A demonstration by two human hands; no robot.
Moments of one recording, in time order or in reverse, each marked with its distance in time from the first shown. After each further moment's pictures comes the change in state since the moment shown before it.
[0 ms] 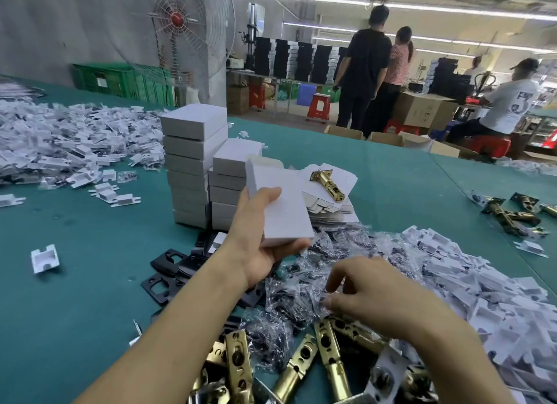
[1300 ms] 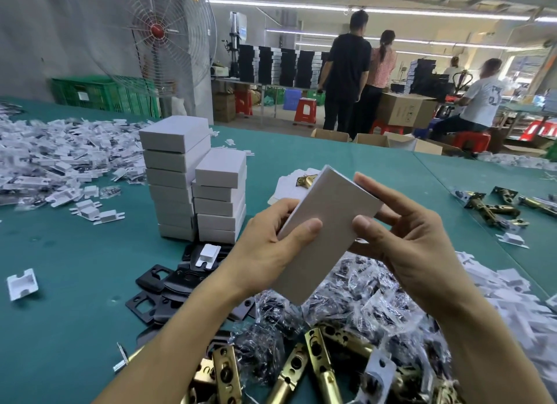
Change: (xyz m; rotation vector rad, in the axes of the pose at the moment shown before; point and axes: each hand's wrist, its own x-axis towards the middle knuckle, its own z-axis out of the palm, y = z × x) left_hand -0.011 -0.007 0.006 0.791 -0.391 0.467; right_hand 0.000 0.027 -0.027 1.273 0.447 -0.477
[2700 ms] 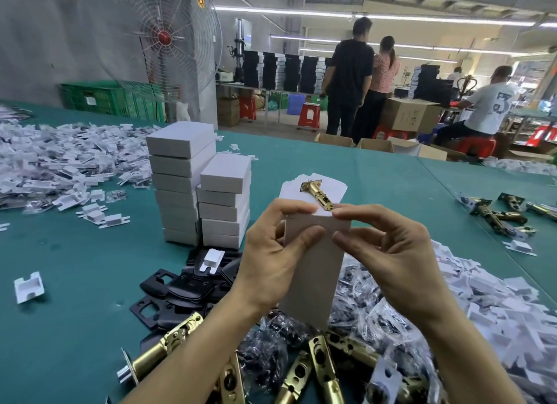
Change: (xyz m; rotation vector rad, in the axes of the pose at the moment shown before) left_hand -0.002 -0.006 0.019 -0.110 0.259 0.296; right_hand 0.001 0.011 0.018 -0.234 0.044 -0.125
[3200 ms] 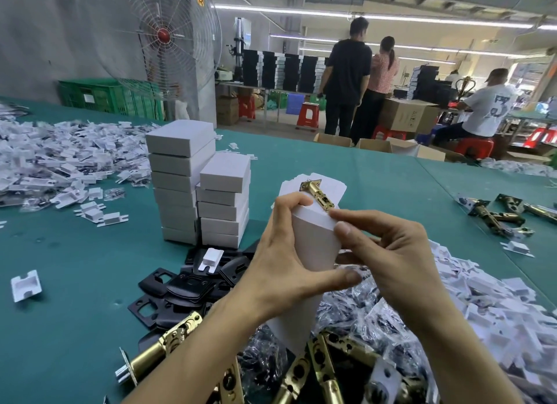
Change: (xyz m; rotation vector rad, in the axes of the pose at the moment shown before) left_hand -0.006 0.006 0.000 0.417 -0.130 -0.099; right_hand -0.001 -0.006 0.006 0.050 0.046 0.122
